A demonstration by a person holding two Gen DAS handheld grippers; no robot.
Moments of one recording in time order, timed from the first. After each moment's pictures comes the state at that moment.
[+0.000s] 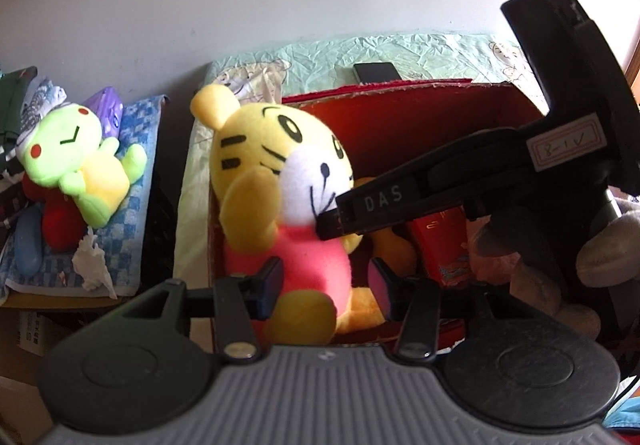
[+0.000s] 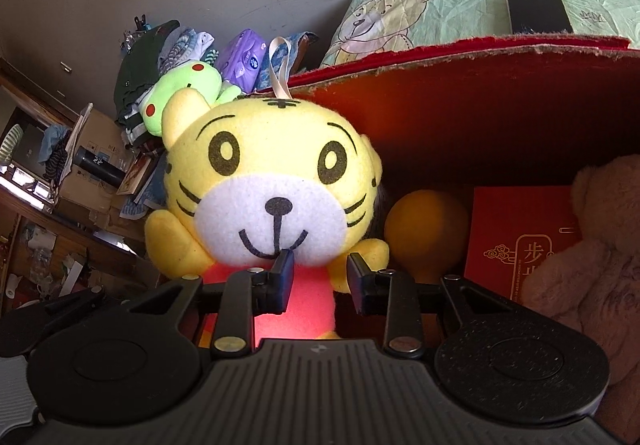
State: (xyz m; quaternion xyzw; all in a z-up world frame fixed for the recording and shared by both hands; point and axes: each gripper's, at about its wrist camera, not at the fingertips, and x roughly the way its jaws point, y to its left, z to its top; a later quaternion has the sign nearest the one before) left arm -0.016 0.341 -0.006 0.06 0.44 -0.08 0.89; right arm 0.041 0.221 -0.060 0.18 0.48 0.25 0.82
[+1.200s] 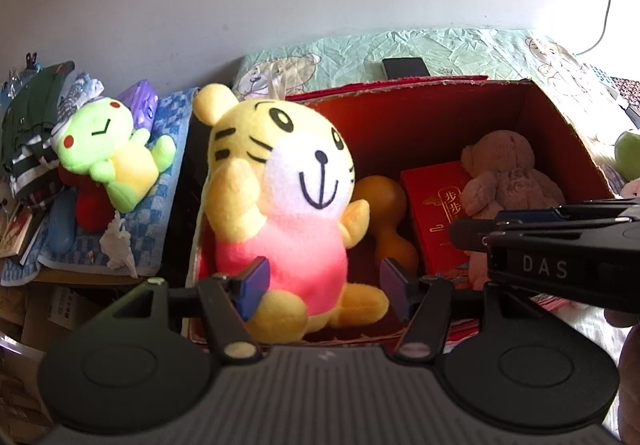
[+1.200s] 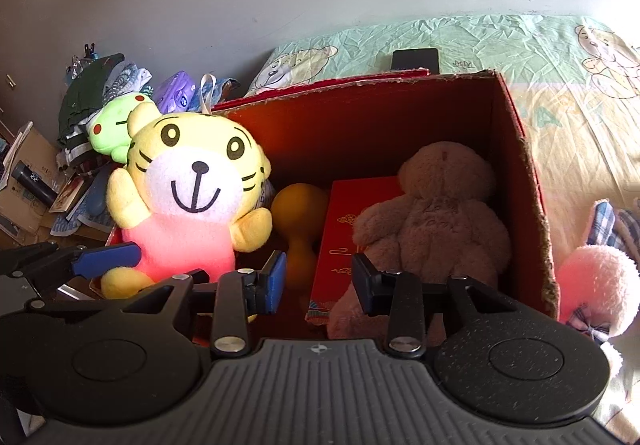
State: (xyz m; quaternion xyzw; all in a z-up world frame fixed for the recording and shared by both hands) left arm -0.020 0.302 -0.005 0.08 0.45 0.00 0.89; right arm -0.029 0.176 -0.037 0.13 0.43 0.11 0.89
